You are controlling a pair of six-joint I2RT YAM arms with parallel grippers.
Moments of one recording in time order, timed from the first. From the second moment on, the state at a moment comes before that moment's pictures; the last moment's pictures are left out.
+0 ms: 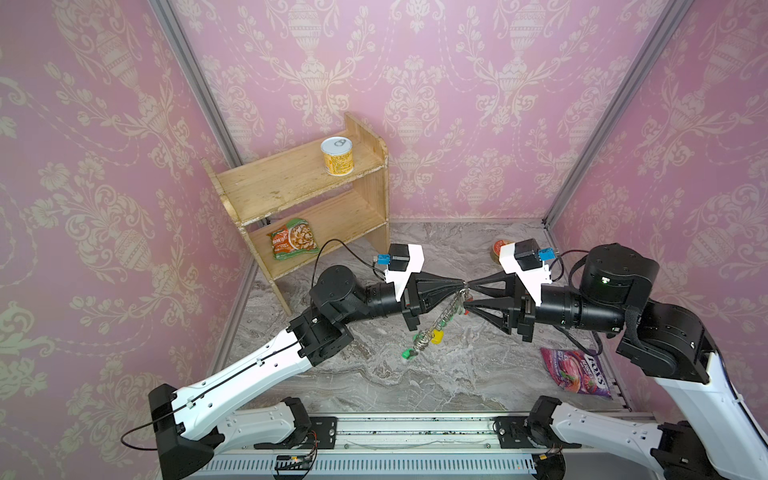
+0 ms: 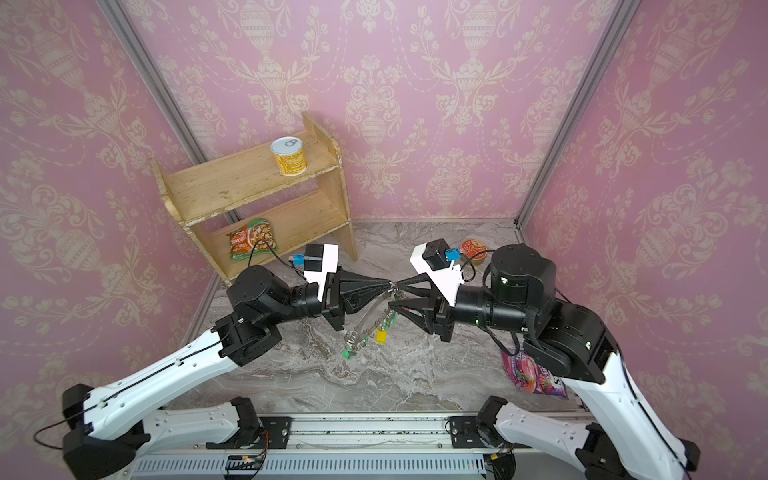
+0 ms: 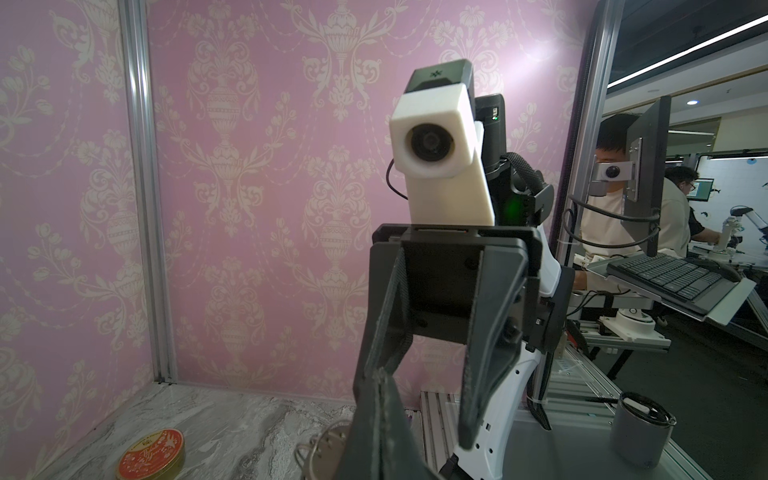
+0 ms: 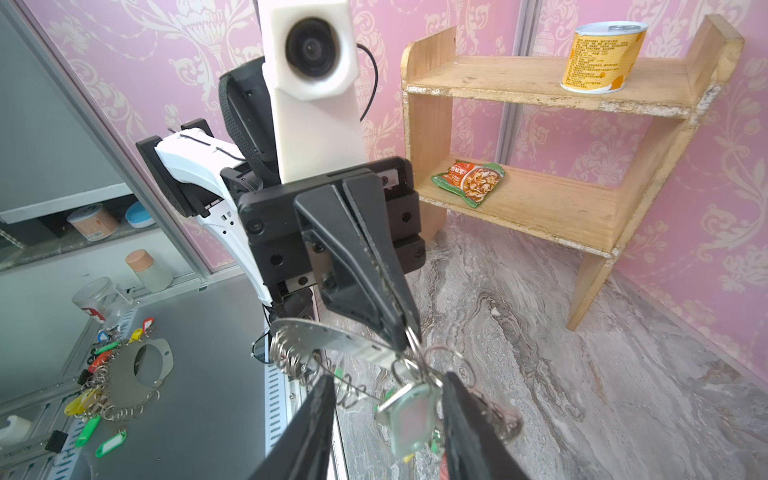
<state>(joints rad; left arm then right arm) -0.94 1.12 1.14 0.28 0.51 -0.22 0.79 0.97 1.61 -0.89 -0.39 -0.03</state>
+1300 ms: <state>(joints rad) -0.94 1.12 1.14 0.30 0.57 -0.26 0.76 0.98 1.59 -0.84 -0.45 -0.02</state>
